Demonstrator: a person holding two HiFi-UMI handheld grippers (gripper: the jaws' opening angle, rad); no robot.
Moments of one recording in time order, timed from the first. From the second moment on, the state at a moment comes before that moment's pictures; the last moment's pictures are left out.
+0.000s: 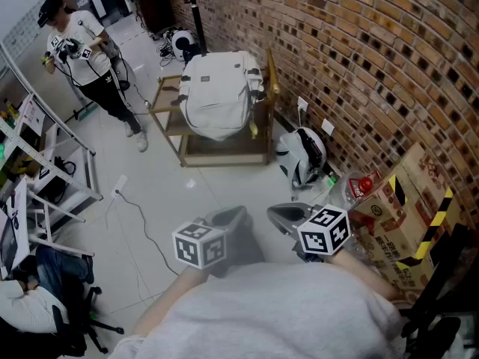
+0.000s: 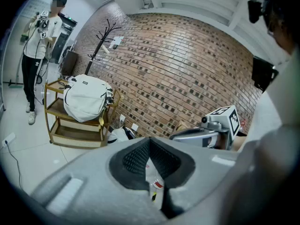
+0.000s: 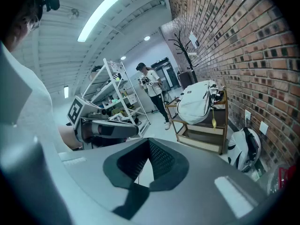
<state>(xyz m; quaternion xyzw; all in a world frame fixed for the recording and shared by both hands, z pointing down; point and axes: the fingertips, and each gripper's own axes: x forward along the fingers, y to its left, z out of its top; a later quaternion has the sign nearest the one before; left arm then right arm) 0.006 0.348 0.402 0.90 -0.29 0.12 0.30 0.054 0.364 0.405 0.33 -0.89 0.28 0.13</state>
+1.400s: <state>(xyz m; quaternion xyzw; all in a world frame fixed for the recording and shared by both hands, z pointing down) 0.030 -0.115 0.462 0.89 -0.26 0.22 0.31 0.084 -0.072 0.452 0.40 -0.82 0.39 0.10</state>
